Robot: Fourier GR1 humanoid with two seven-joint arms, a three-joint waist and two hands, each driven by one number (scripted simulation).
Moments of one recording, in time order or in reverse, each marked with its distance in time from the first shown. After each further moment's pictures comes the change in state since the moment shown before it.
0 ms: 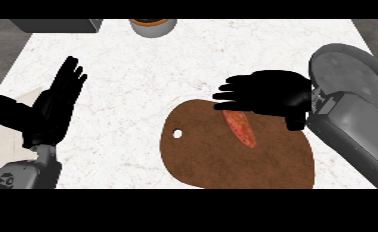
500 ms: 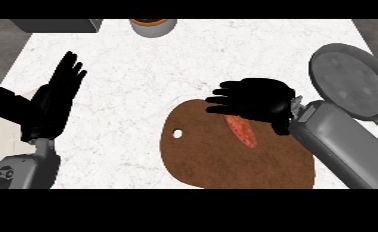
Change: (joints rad) left arm -0.039 -0.011 0.041 0.031 -0.008 -0.041 0.018; right arm 0.058 0.118 -0.025 0.025 0.152 0.026 0.039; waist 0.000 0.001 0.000
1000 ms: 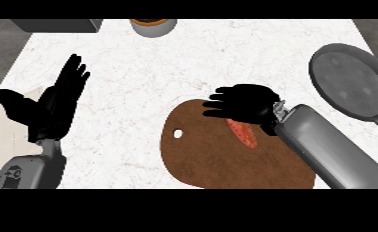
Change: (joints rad) left arm 0.003 -0.036 0.007 0.026 -0.038 -0.016 -0.030; right arm 0.026 0.098 0.011 0.138 0.147 -0.060 -0.052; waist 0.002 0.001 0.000
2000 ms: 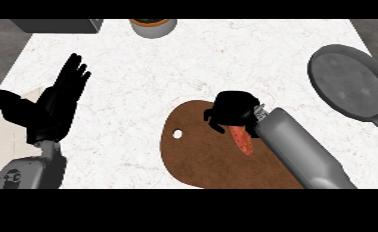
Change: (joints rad) left arm 0.007 -0.037 0.024 -0.048 -0.029 -0.025 0.041; right arm 0.017 0.177 -0.062 0.237 0.165 -0.148 -0.152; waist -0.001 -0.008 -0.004
